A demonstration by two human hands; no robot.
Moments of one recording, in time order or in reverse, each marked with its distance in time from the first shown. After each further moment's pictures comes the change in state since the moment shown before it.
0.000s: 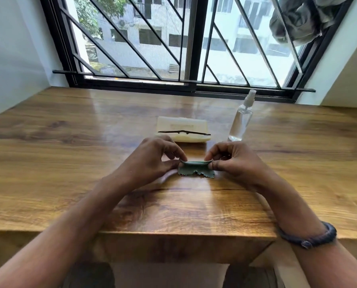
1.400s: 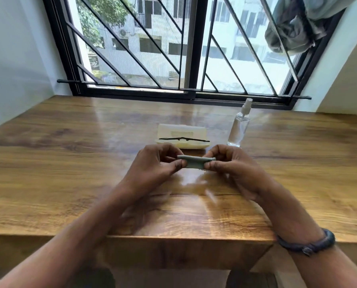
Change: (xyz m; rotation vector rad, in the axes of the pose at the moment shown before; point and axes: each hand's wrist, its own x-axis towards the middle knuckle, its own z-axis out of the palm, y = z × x) left_hand -0.007 0.008 0.011 -0.250 0.170 -0.118; right_hand -0.007 -0.005 0.007 0.415 -0.042 0.031
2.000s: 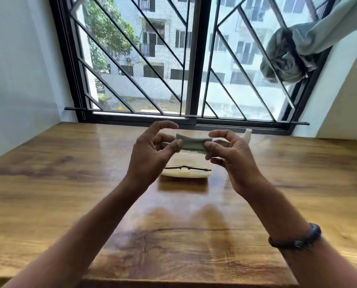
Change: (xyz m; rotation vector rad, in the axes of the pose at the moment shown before) left_hand 0.059 0.026 -0.024 -0.282 0.265 0.137; right_hand 0.053 -0.056 0.008 0.092 0.338 -0.174
